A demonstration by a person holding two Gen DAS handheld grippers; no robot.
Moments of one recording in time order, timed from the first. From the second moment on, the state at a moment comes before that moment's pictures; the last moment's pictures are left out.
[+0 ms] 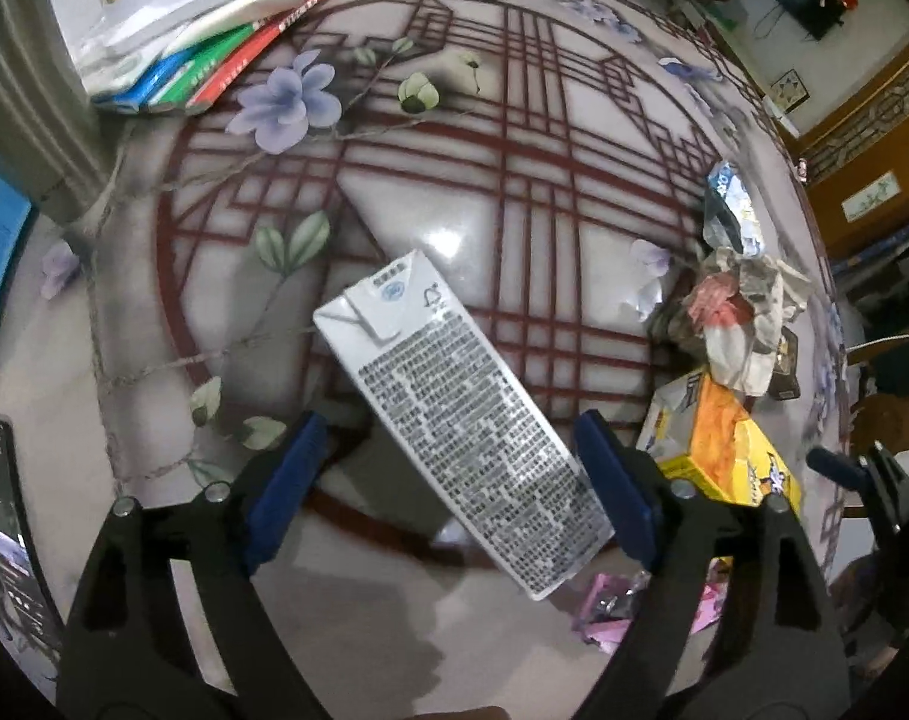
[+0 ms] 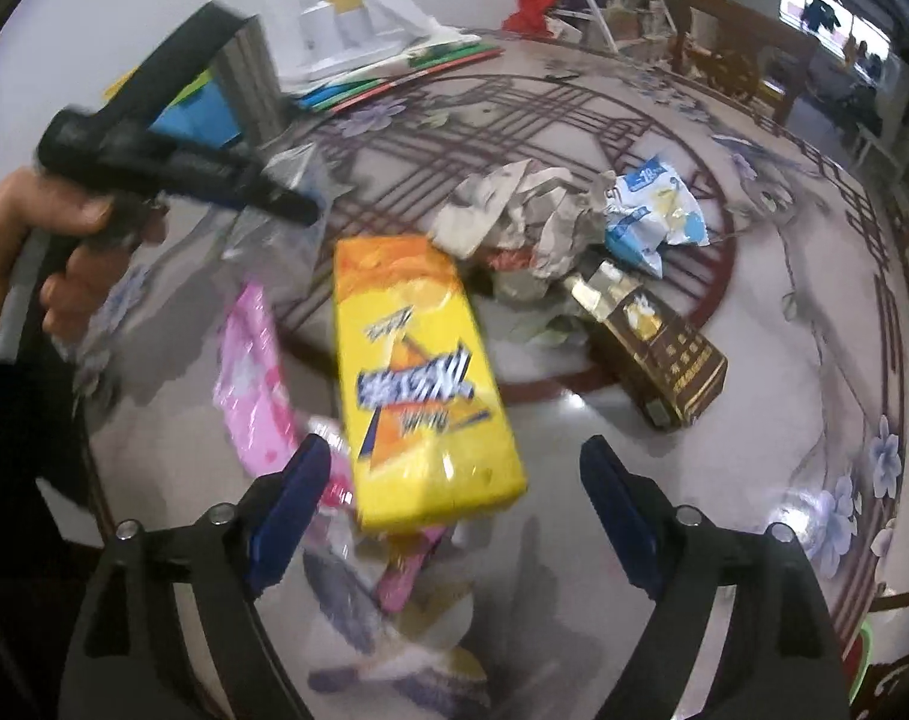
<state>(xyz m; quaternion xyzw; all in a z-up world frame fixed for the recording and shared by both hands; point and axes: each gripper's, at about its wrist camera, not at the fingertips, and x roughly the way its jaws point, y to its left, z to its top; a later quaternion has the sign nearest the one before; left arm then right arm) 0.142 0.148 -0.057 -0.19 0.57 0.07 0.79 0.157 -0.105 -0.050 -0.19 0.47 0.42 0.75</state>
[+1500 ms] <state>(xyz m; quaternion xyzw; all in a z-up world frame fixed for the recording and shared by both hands) 0.105 0.049 0.030 -0.06 0.49 -0.03 0.87 0.132 -0.235 0.027 -0.03 0.42 0.32 0.85</state>
